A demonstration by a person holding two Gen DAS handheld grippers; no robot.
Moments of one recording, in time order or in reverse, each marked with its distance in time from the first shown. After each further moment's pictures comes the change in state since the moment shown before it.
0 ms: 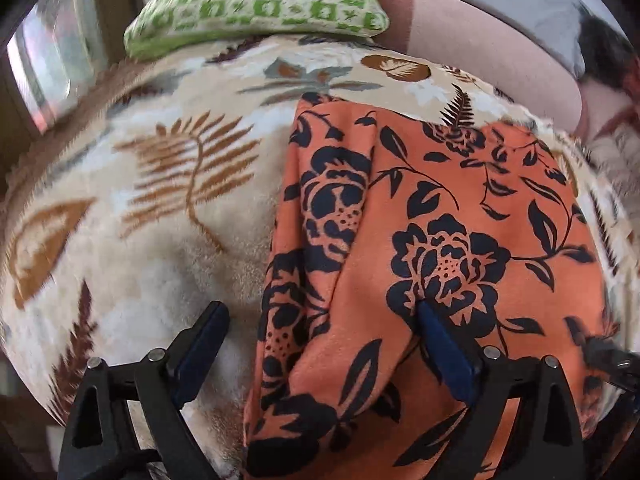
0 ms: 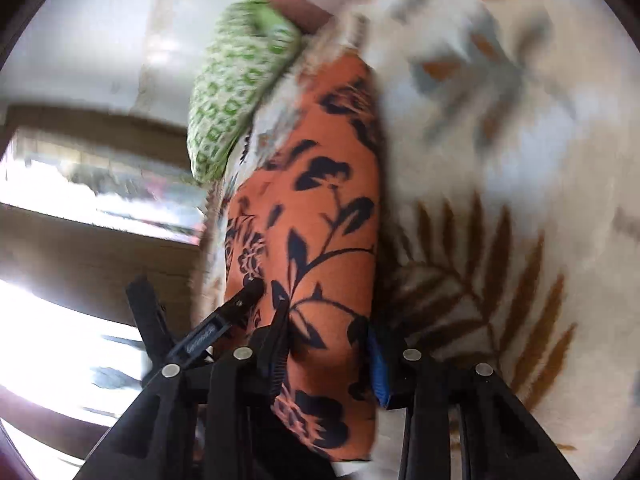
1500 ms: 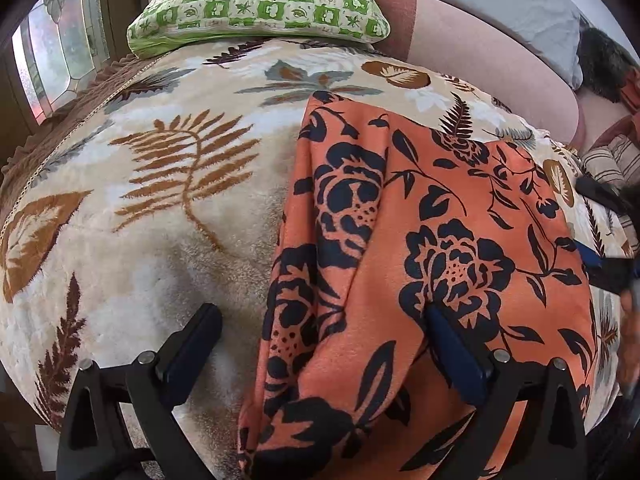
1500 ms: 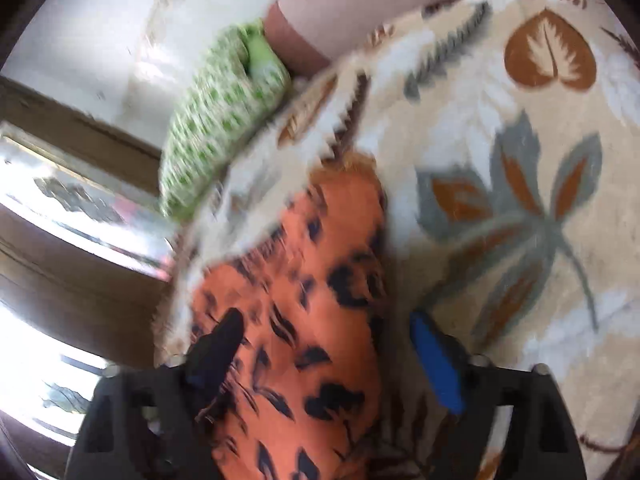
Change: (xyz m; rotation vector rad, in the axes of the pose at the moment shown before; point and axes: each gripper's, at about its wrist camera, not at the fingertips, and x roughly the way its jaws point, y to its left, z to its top) left arm 0.006 0.009 -0.001 -0.037 -0.023 -0.038; right arm -0.010 -0.013 0.114 0.075 -0.136 0.009
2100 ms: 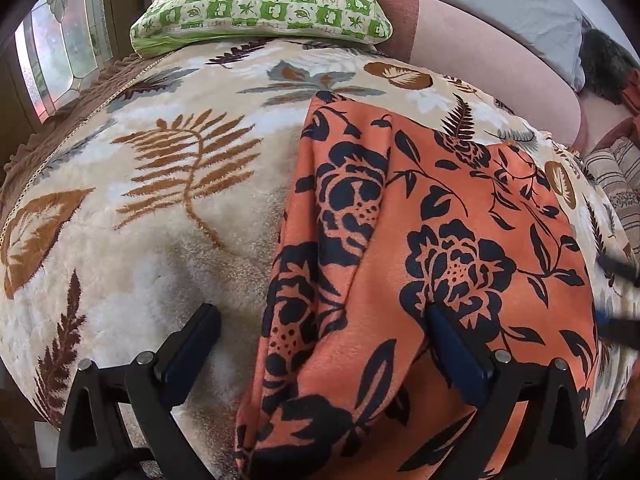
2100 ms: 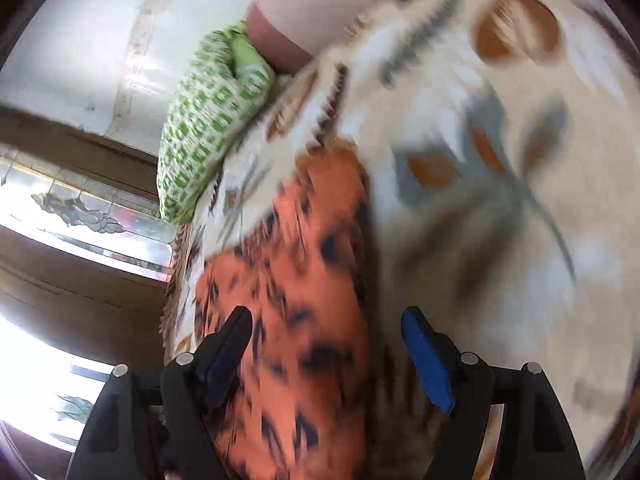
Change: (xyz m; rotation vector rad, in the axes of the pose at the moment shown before) left arm -0.001 0.000 0.000 -0.004 -0.004 0.004; right arm -0.016 -0.005 -0.059 0.067 0.132 0.031
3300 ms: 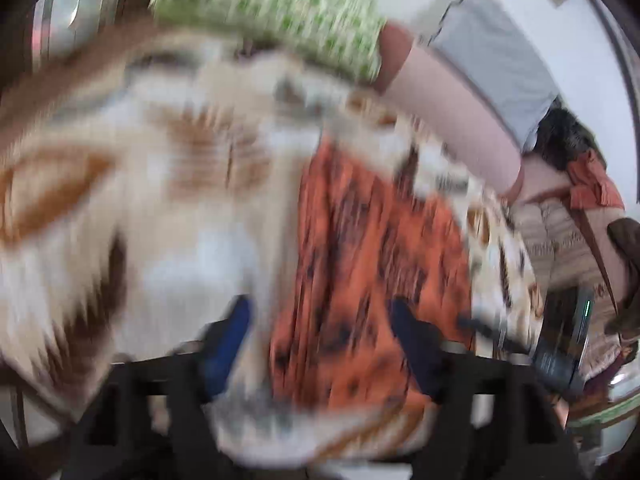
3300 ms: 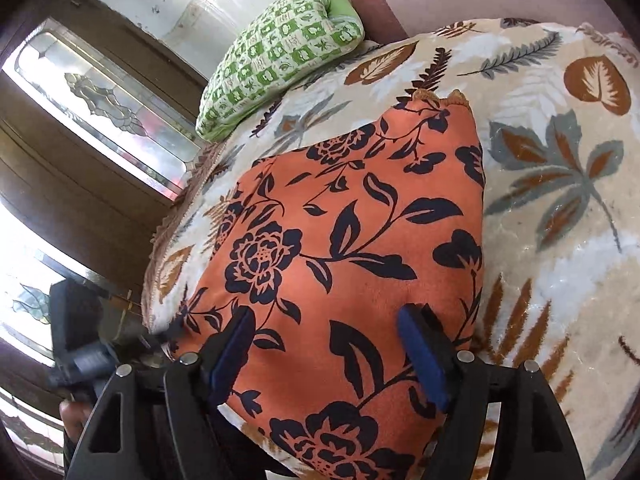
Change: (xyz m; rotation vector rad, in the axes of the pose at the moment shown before) left arm -0.071 0.063 0.023 -0.171 -0.013 -0.346; right arm 0.023 0.065 -0.049 -0.351 -0.013 -0.087
